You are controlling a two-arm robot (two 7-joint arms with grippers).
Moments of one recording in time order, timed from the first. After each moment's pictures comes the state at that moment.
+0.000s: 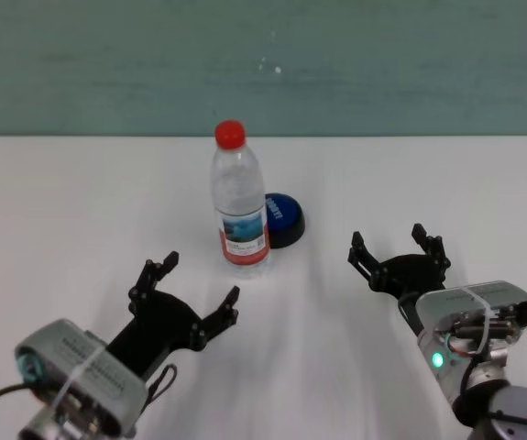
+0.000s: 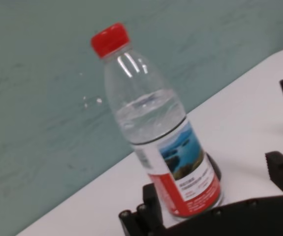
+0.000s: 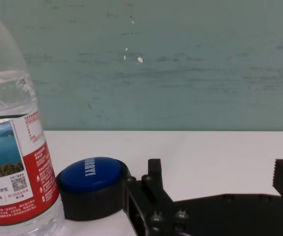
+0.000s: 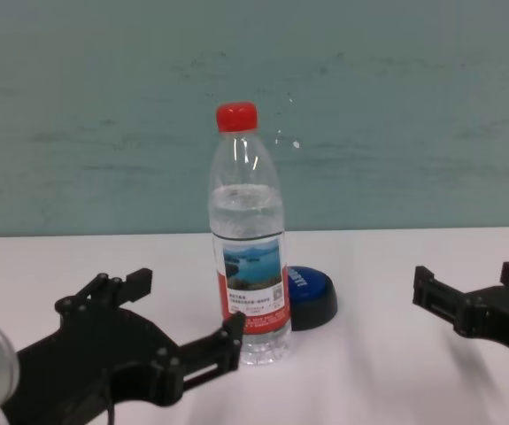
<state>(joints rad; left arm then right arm) 0.20 0.33 0.24 -1.79 0.19 -0.10 -0.20 -0.06 0.16 -0.26 -1.64 0.19 -0.04 -0.06</state>
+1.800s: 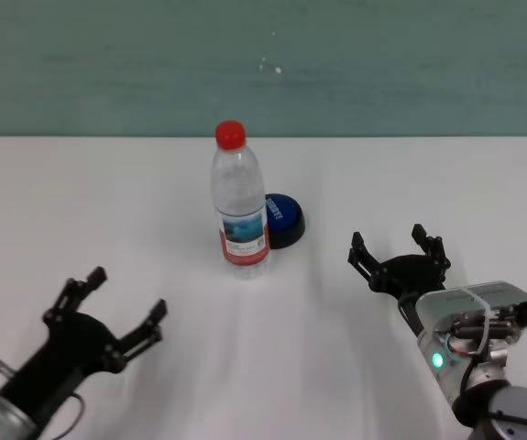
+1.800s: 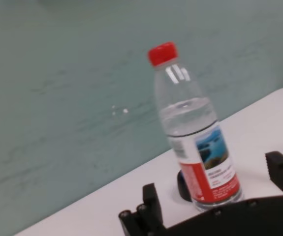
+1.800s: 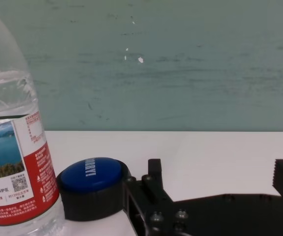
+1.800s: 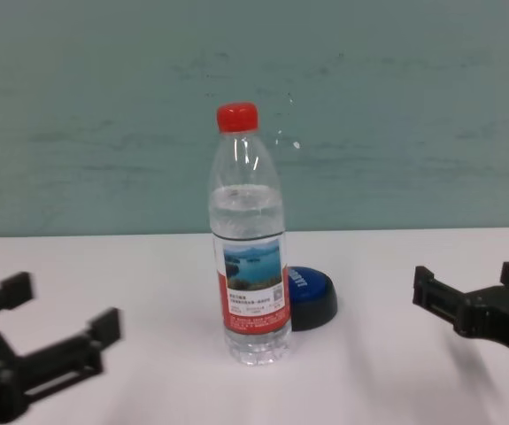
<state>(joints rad) 0.35 0.42 0.07 -1.82 -0.04 -0.29 -0.31 -0.06 0.16 -0.26 -1.64 0.19 -0.04 -0.06</state>
